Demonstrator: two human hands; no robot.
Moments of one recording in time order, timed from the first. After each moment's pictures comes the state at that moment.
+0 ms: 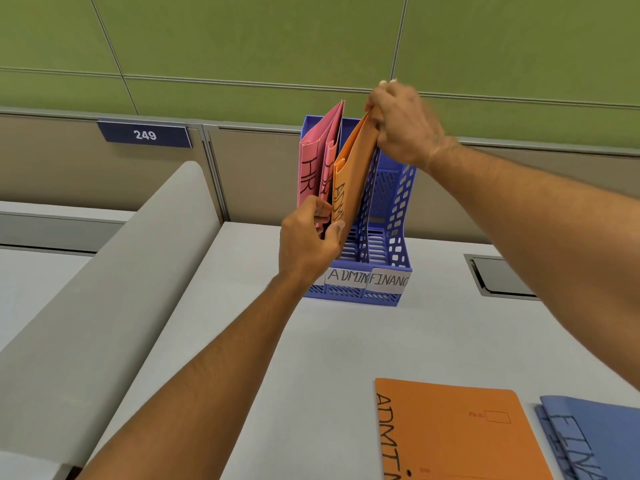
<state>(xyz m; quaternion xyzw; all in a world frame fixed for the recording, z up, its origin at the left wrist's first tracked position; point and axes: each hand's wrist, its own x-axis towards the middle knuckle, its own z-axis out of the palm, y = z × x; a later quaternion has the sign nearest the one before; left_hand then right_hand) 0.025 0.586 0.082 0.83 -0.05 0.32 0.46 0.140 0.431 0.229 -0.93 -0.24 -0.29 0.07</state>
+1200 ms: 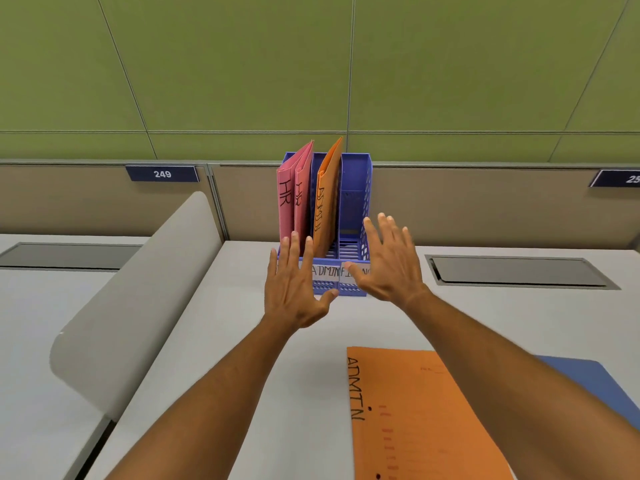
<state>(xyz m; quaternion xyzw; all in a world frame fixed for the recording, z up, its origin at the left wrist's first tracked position) -0.093 0.562 0.067 0.98 -0.07 0.19 0.08 -0.063 0.366 0.107 -0.97 -0.12 -0.17 0.07</state>
